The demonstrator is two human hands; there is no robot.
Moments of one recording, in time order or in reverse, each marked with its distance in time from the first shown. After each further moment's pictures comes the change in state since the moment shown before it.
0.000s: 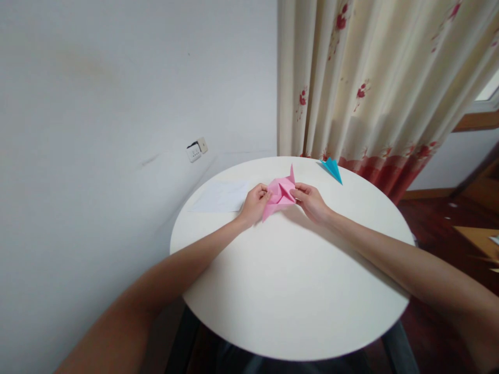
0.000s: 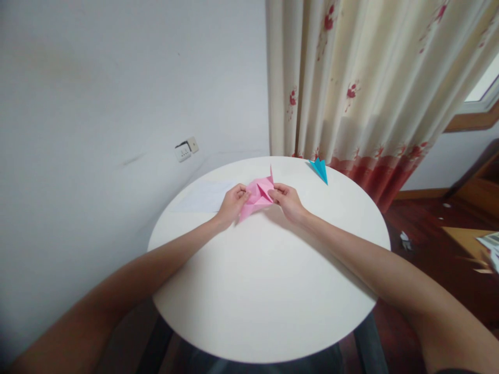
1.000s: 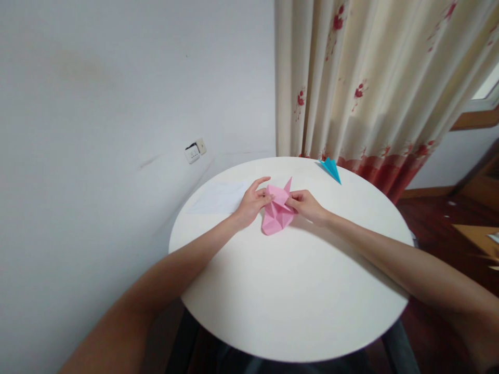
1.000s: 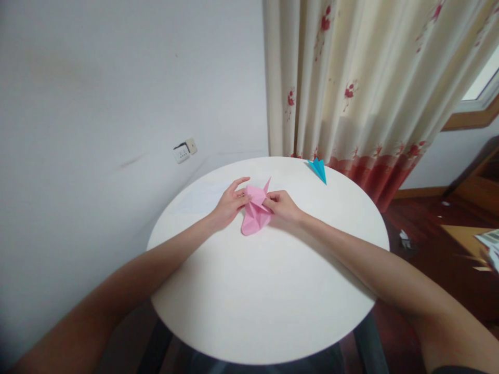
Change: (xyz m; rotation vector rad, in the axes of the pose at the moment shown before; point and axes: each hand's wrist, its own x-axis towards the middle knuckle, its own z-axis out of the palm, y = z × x) left_hand -0.002 0.014 -0.005 -0.290 -0.159 -0.126; right_hand -0.004 -0.005 0.002 -0.350 -0.188 0.027
